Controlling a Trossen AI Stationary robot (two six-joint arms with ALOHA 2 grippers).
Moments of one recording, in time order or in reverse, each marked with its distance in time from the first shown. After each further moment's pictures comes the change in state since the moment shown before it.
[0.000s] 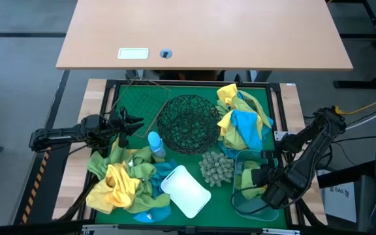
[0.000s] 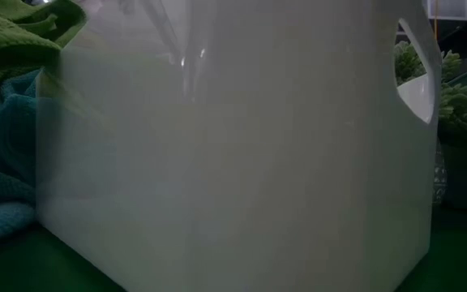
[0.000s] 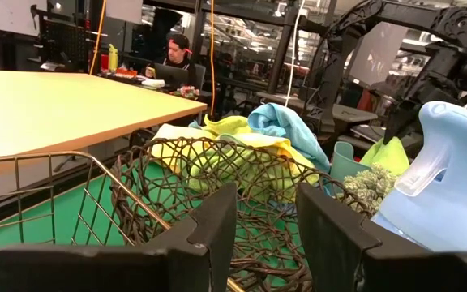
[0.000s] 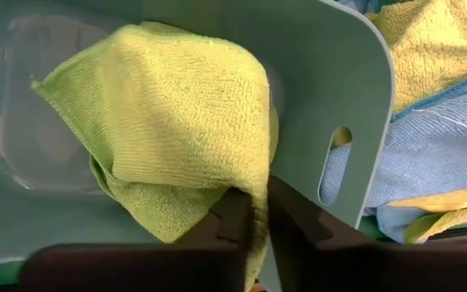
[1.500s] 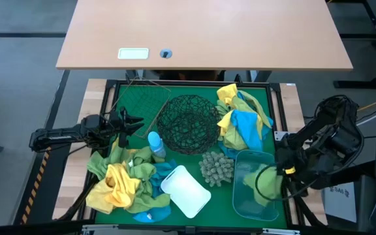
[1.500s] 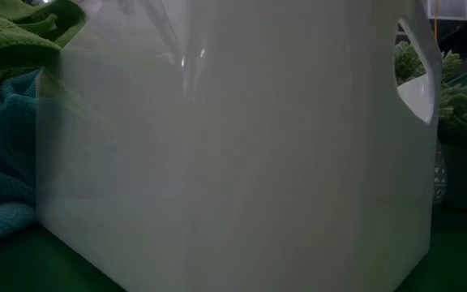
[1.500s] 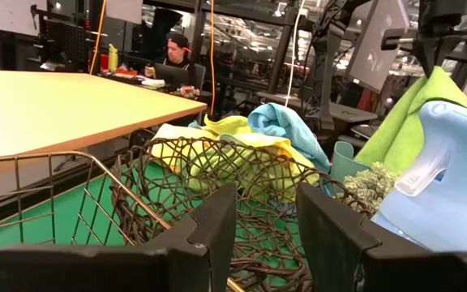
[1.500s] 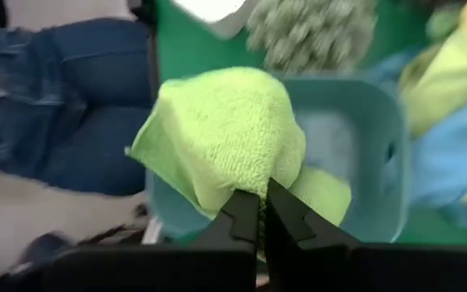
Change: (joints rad) left arm 0.000 0.000 0.000 0.000 0.000 0.000; right arm 0.029 -0.178 0.401 -0.085 -0.058 0.181
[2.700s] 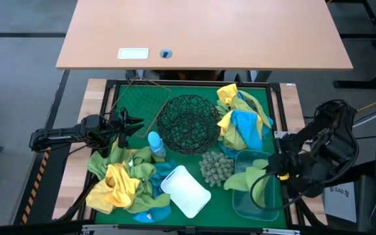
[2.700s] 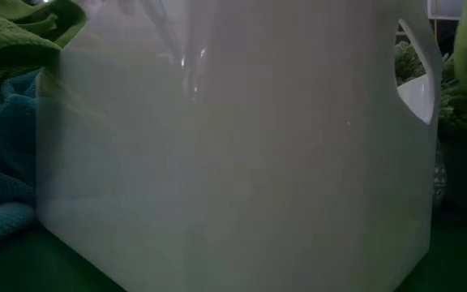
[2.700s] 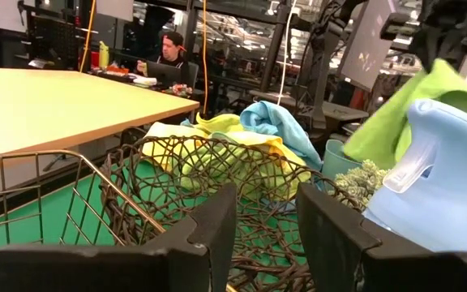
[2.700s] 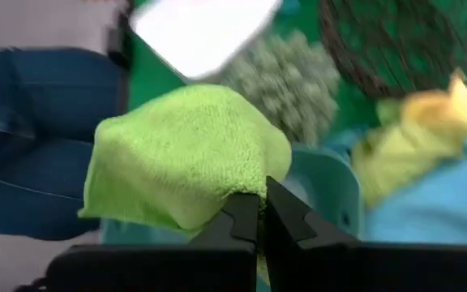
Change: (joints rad) left arm 0.000 0.000 0.000 0.000 0.026 -0.007; right arm -0.006 0.066 0.032 0.013 0.181 -0.130
